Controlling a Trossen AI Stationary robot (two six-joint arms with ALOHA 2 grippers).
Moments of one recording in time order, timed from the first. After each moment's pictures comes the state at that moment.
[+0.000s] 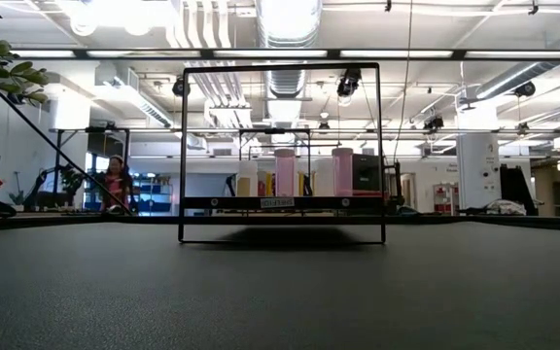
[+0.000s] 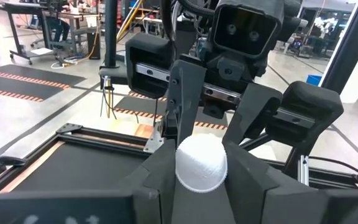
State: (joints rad) left arm -0.23 1.44 1.29 0.09 -0.35 -0.18; right arm 0.34 1.28 1.22 -0.29 0.44 0.06
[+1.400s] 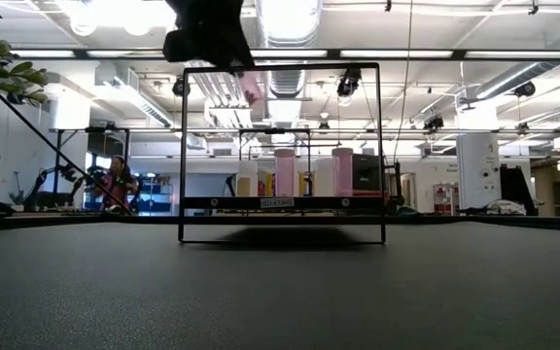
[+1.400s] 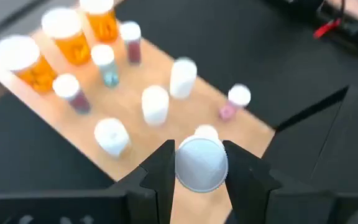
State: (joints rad) left arm -0.04 1.42 1.32 -0.70 -0.33 -0.56; right arm 0.34 1.19 1.63 -1.42 0.59 0.45
